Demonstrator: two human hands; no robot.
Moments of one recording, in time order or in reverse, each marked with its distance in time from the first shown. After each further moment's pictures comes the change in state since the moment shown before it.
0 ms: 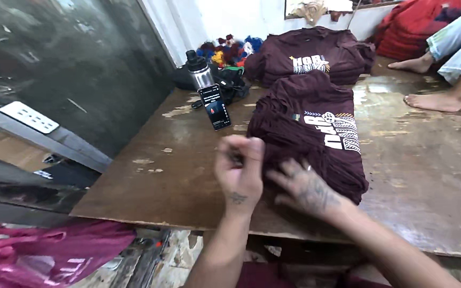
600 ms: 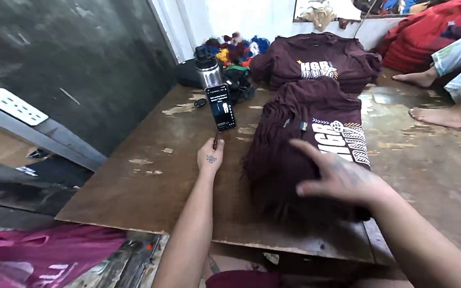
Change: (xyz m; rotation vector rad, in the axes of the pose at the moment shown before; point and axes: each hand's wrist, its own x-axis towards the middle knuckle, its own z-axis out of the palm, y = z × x) left_hand 0.058 -0.165 -0.128 0.986 -0.282 -0.670; right_hand 0.034 0.023 -0.069 0.369 -0.277 0.254
